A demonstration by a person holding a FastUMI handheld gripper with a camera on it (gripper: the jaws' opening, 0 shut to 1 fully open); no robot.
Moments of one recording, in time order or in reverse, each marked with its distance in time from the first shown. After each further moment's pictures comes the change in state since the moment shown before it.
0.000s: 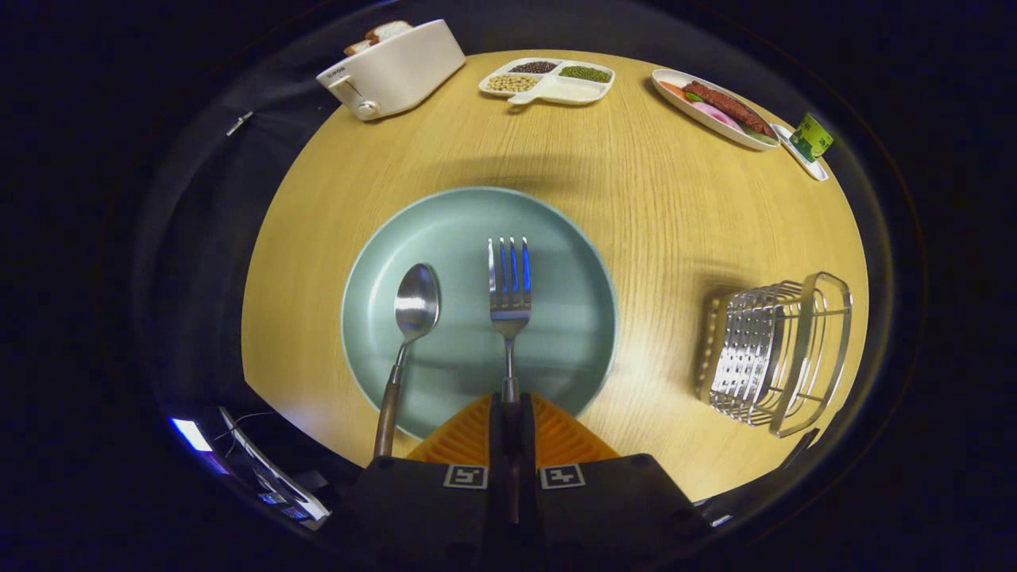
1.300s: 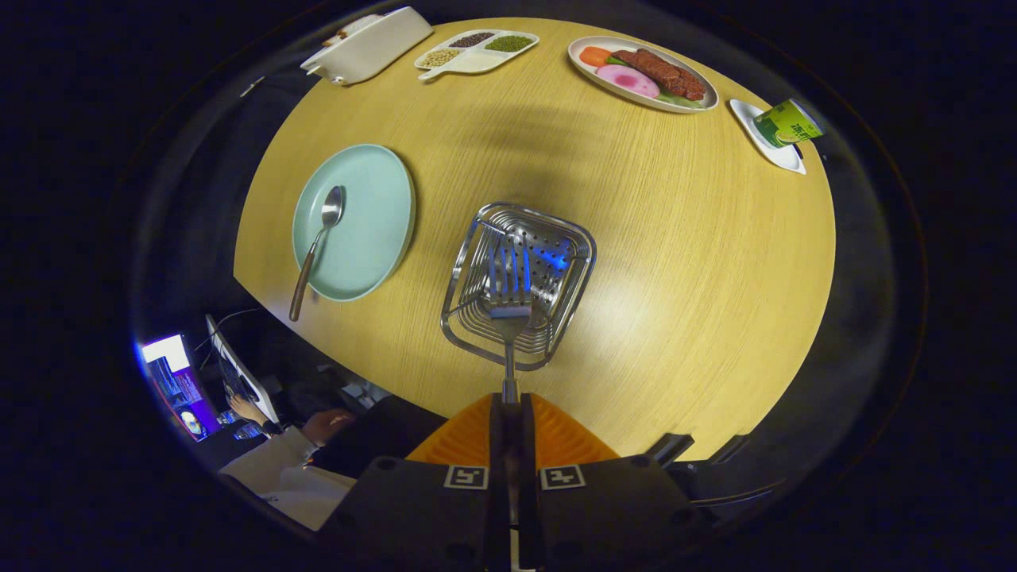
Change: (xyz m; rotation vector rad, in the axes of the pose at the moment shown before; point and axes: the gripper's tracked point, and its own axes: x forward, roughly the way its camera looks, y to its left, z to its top) arm -0.105 -0.173 -0.033 -0.170 0.359 -0.039
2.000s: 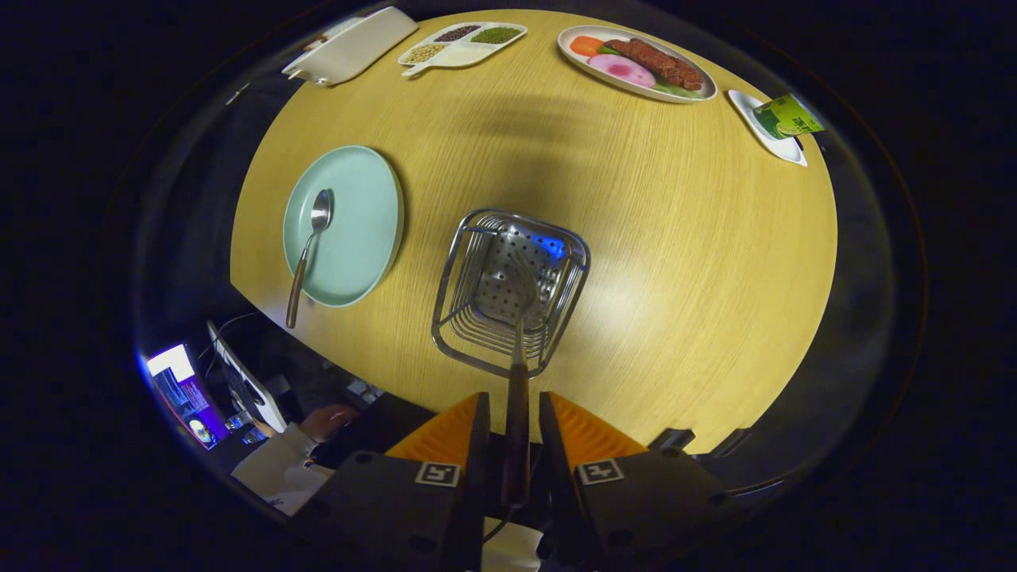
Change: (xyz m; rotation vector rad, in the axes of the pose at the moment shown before) arm -0.005 -0.004 0.007 0.042 0.001 -0.002
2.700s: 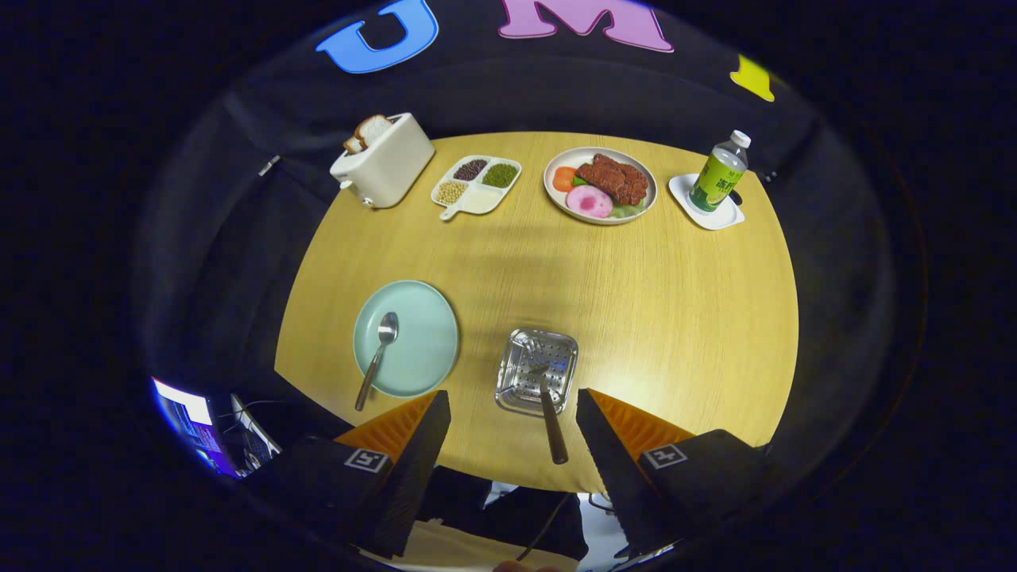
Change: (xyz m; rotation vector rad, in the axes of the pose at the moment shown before) arm -0.107 0.040 0.043 0.100 -0.568 0.051
